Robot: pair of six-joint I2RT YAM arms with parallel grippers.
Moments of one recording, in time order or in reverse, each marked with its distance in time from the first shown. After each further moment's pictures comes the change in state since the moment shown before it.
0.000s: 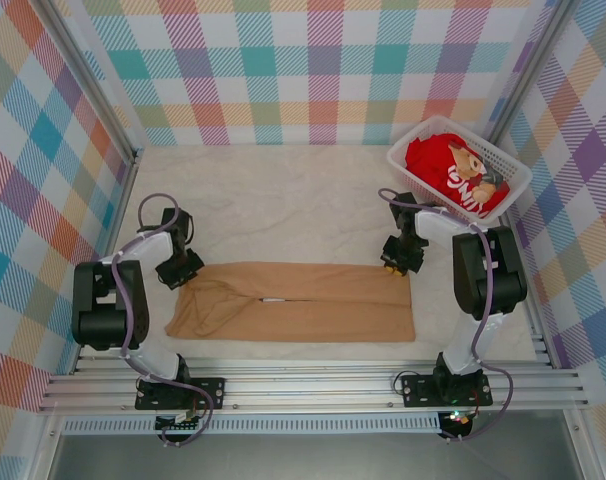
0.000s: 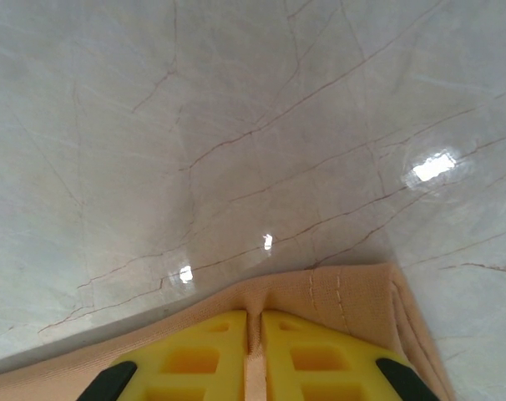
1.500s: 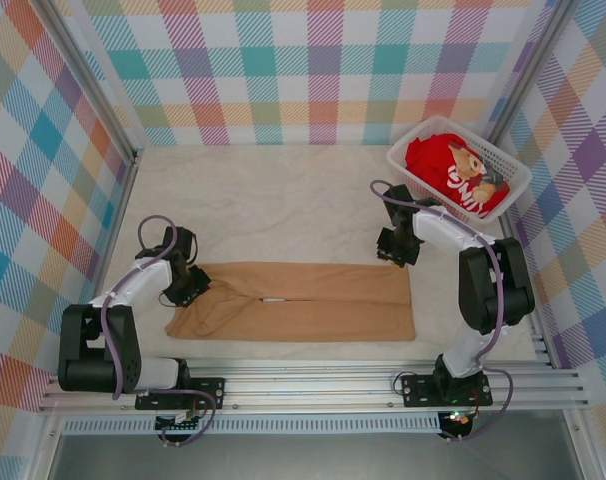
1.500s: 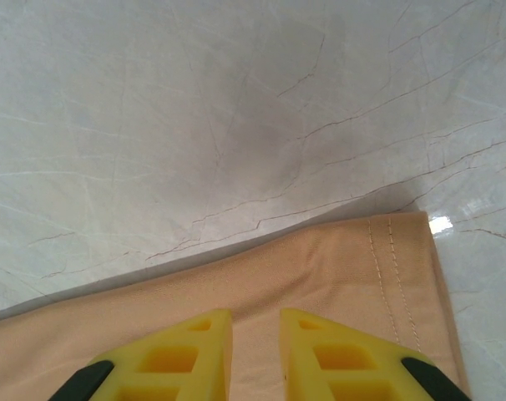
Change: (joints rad) left arm -0.076 -0.257 -0.201 0.001 0.133 -0.094; right arm 0.074 -0.104 0.030 -0.014 0.046 -0.042
